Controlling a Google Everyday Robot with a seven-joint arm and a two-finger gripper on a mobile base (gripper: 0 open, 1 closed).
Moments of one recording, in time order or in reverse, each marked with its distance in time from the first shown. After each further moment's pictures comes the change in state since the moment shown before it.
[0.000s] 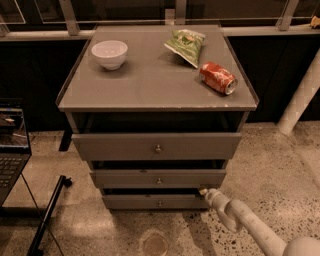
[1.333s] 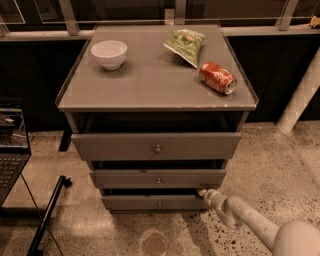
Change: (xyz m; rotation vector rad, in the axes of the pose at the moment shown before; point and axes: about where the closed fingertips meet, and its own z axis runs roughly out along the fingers) arm 0.017 -0.013 0.002 0.098 0.089 0.022
